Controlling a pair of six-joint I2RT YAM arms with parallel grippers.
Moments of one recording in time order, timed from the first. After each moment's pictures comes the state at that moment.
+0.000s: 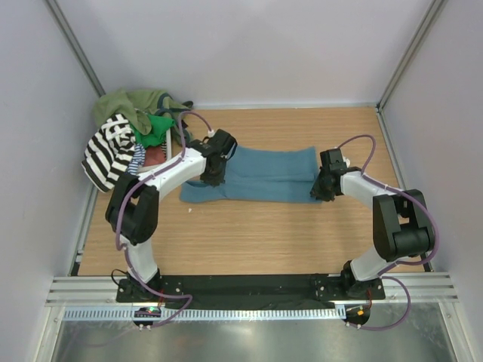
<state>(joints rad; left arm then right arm) -0.58 1.83 1.41 -0.78 -0.23 -0.37 0.16 1.57 0.84 -0.37 0.08 0.62</state>
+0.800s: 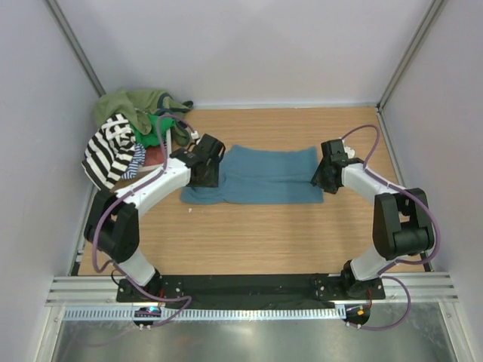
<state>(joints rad) -0.56 1.67 1.27 -0.74 -0.30 -0.45 0.16 1.58 0.95 -0.44 0.18 0.63</state>
